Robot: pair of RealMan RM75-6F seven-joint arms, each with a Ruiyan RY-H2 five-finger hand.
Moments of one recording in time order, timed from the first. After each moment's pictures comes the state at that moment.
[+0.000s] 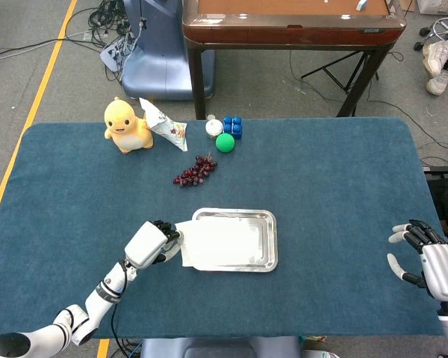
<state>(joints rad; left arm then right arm) -0.61 -1.89 0.00 -0.80 1.75 1.49 -0.27 0.05 -1.07 0.04 -1.62 -1.56 1.52 0.17</state>
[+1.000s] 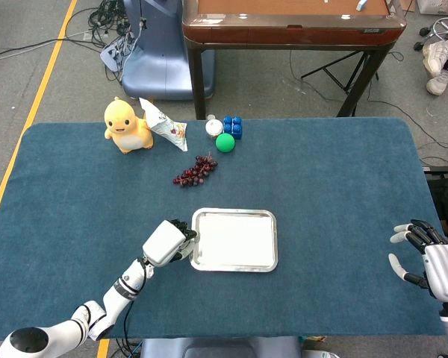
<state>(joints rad) -0.67 -1.97 -0.02 -0.77 1.72 1.42 -0.22 0.04 -1.07 0.04 -1.62 -1.57 1.53 0.19</state>
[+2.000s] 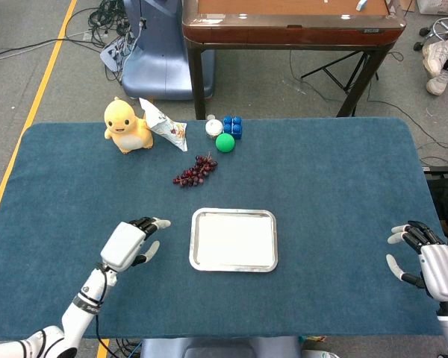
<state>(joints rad) -0.52 -1.52 0.00 -1.48 1.54 1.37 0.07 0.05 -1.07 0.04 -1.63 -1.56 1.51 0.15</state>
